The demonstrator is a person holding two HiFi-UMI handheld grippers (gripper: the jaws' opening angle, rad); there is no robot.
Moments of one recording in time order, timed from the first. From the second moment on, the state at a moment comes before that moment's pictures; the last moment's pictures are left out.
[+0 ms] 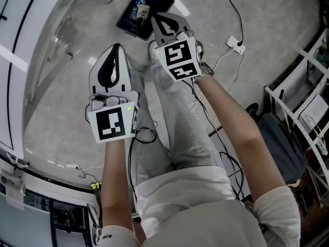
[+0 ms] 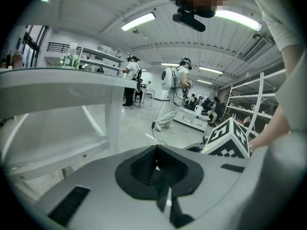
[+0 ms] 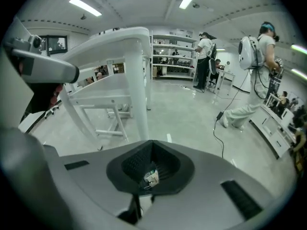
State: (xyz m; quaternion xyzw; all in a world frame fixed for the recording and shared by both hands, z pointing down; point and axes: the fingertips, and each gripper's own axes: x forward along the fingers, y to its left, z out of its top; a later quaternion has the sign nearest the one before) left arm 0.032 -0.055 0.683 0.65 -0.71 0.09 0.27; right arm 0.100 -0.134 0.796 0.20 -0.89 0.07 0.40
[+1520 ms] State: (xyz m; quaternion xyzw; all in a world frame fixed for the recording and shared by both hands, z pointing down) left arm 0.035 0.051 0.278 0.57 -0.82 0.01 0.08; right arm 0.054 -0.026 0.232 -0.06 -1.00 0.00 0.04
